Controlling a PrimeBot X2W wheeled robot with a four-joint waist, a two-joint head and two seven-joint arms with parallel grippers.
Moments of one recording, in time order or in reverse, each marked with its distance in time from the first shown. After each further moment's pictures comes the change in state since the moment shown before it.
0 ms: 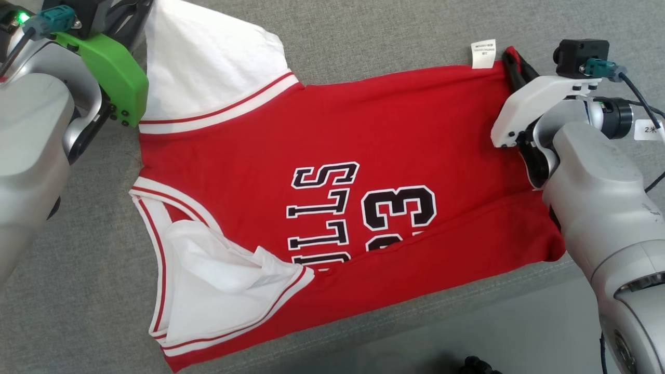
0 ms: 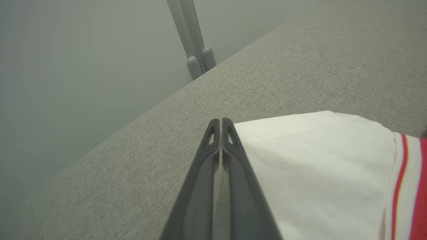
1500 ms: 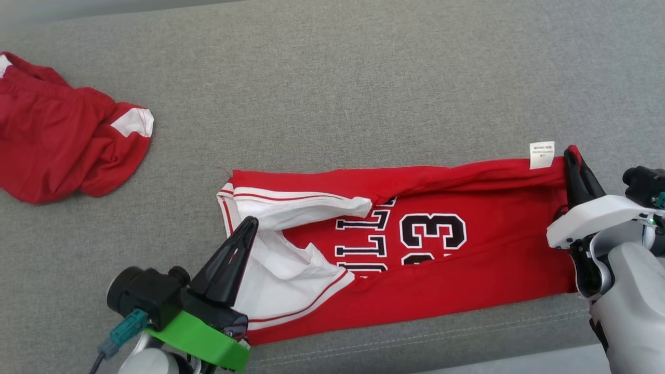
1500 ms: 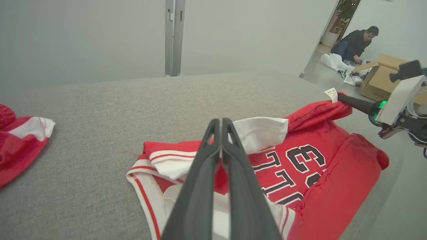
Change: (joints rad) left arm 1.077 -0.044 0.576 -0.871 0.237 0.123 -0.066; right arm 0.582 -0.112 -0.194 -0.557 0.091 0.000 -0.010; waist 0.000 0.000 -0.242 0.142
